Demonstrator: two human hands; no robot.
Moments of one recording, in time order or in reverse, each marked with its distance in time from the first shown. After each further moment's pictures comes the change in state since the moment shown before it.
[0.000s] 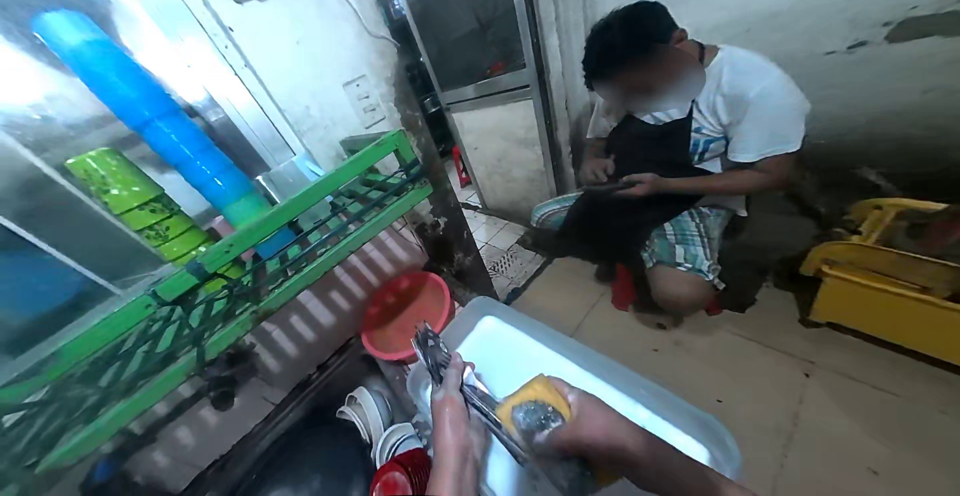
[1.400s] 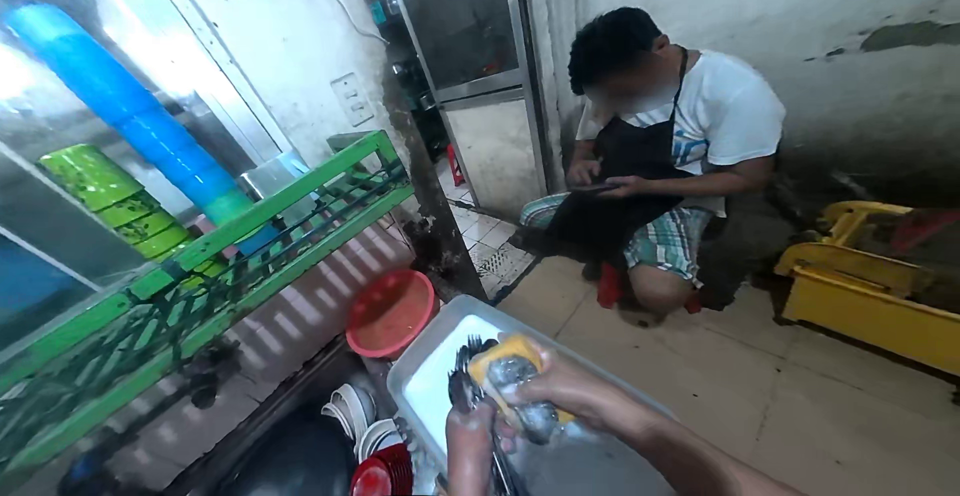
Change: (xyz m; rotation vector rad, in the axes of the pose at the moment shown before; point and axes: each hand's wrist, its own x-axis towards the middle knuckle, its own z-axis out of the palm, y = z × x) left_hand -0.044 -0.042 -0.003 0.466 -0.097 -0.108; right_hand 0.010 -0.017 -0.033 0.089 0.002 -0.150
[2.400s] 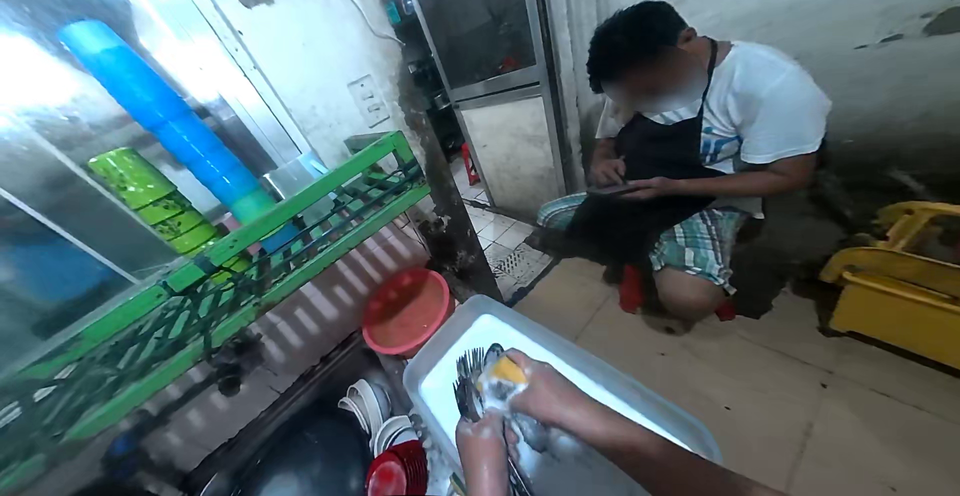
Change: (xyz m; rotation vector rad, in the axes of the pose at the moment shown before) left_hand -0.002 -0.010 0.001 0.001 0.207 0.065; right_hand 0.032 0.005 0.030 -0.557 0.005 0.051
